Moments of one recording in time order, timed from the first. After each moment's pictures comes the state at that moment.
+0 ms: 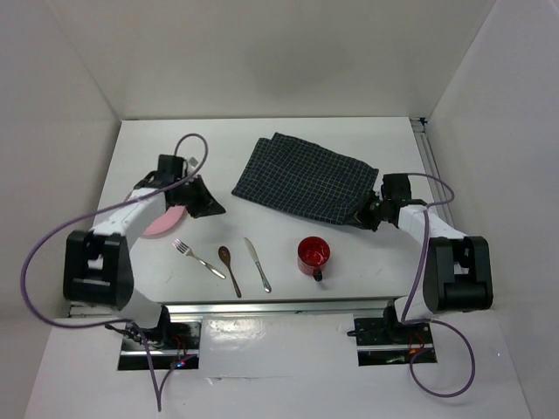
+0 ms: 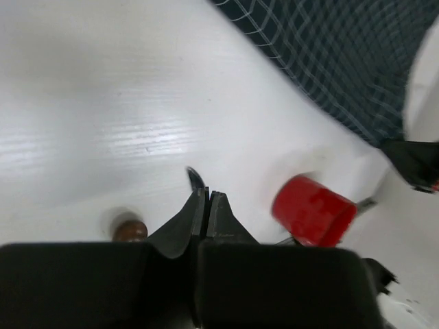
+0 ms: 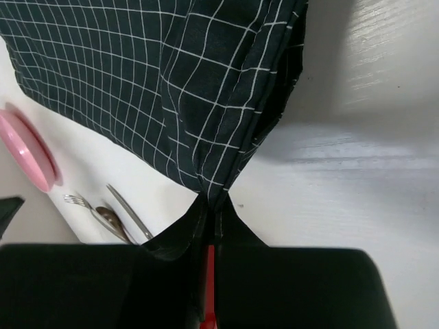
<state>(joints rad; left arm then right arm) -0.06 1.46 0.98 -0.46 0.49 -0.63 0.00 1.44 0.77 -0.30 -0.40 0.71</state>
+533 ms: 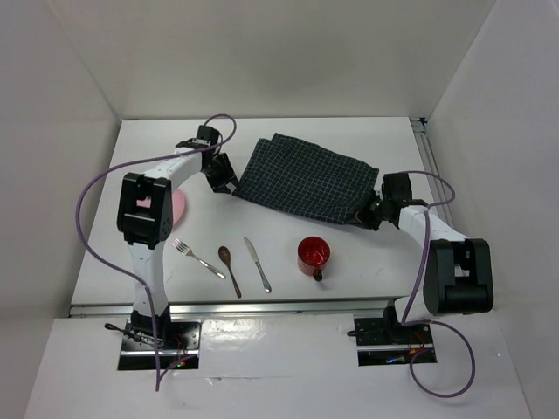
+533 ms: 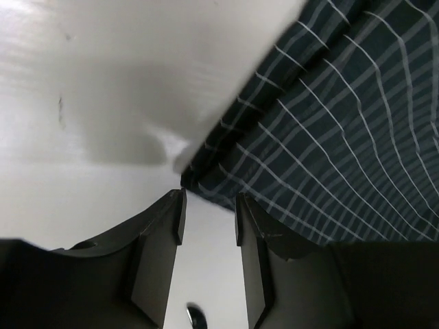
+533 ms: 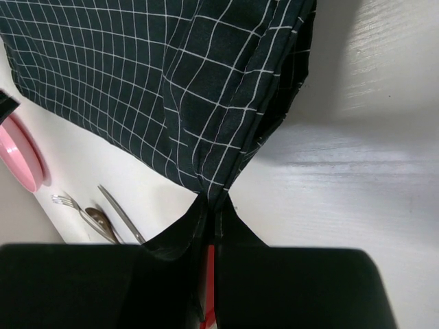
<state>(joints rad) -0.18 2.08 1.61 -0.63 0.21 -0.65 0.00 1.43 0.76 -0.30 -0.38 0.67</state>
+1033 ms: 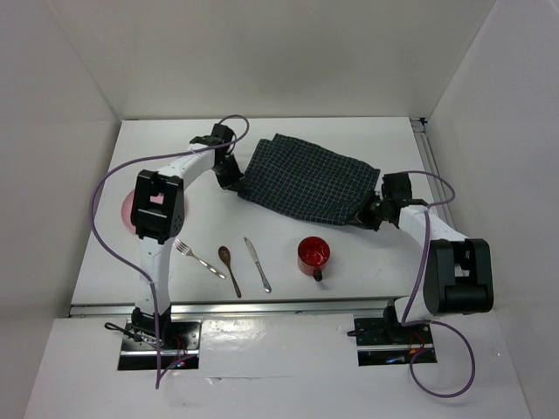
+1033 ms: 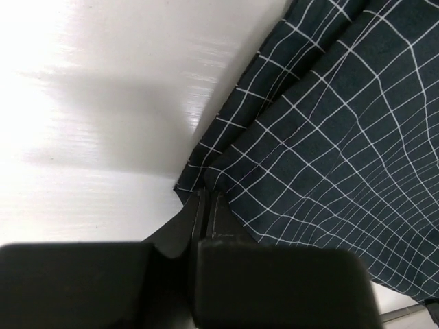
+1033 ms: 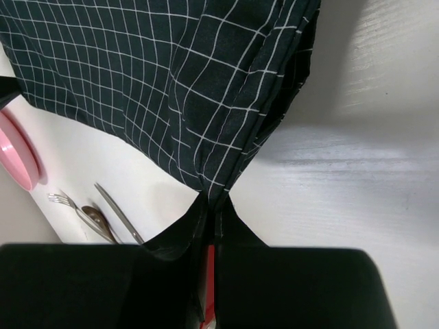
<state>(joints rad) -0.24 2.24 1.82 -0.76 0.16 -0.66 0.00 1.43 0.77 -0.31 -0.38 0.65</state>
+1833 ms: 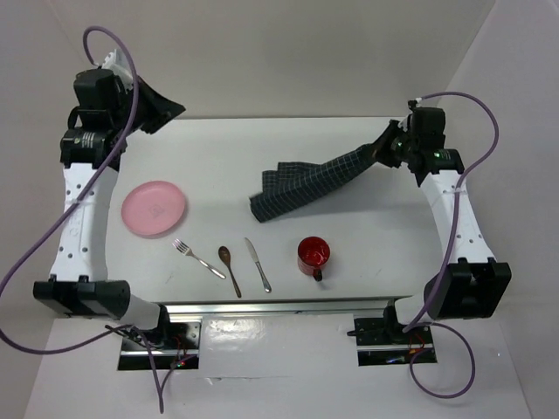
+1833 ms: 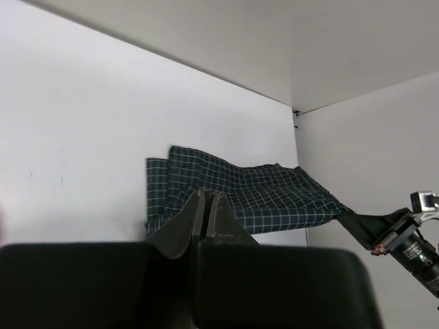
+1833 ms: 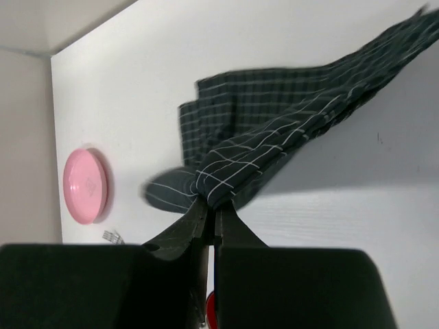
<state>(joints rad) 0.00 1.49 1.88 -0.73 0.30 -0.66 -0.01 1.41 1.41 -0.58 -0.30 0.53</state>
